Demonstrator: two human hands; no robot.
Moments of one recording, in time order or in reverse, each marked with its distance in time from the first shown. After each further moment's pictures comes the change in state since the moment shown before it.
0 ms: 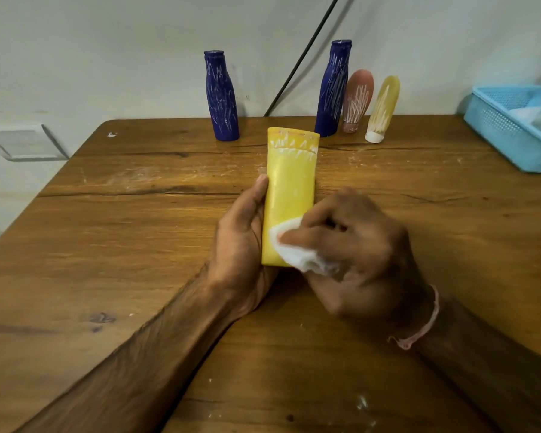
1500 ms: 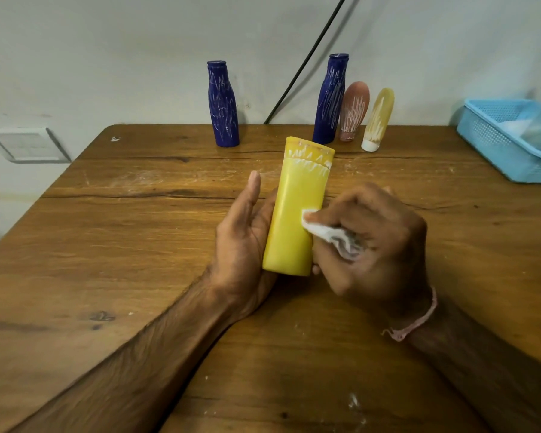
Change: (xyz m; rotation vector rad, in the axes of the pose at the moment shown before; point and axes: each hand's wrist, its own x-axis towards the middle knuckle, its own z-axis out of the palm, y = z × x) left_hand 0.000 -0.006 -0.006 0.085 -0.130 -0.034; right_hand 0.003 0.003 -0.004 -0.008 0.156 0.142
